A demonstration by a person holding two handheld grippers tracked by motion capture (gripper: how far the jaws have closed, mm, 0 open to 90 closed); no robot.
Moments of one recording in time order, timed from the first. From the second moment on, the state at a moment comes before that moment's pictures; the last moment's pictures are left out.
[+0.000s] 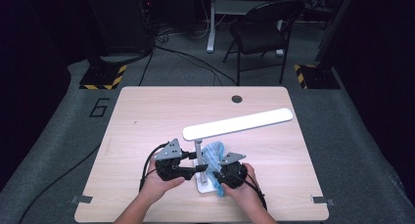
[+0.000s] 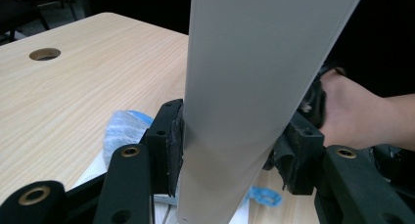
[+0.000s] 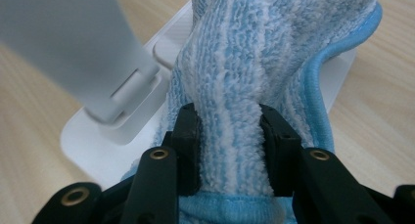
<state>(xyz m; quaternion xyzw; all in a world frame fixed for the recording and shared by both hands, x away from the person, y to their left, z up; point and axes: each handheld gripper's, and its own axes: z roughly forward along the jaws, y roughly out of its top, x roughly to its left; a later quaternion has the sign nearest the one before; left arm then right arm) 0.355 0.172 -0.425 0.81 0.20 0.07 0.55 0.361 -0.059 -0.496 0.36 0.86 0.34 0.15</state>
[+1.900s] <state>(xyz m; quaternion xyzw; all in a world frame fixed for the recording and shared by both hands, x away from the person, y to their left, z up) 0.354 0.171 -0.427 0.80 0.21 0.07 0.56 0.447 -0.040 -0.500 0.43 0.81 0.37 0.16</state>
